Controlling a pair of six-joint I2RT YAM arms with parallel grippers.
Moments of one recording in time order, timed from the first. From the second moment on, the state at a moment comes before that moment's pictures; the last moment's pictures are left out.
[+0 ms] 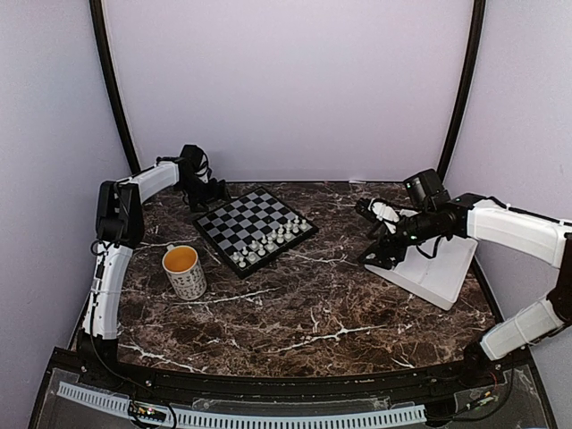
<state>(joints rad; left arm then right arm) -0.19 2.55 2.29 -0.77 0.27 -0.40 0.48 1.36 0.97 -0.51 -0.47 -0.49</state>
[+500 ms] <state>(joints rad) -0.21 2.51 2.22 -0.78 0.37 -0.32 0.48 1.40 0.96 -0.47 -0.47 -0.47</state>
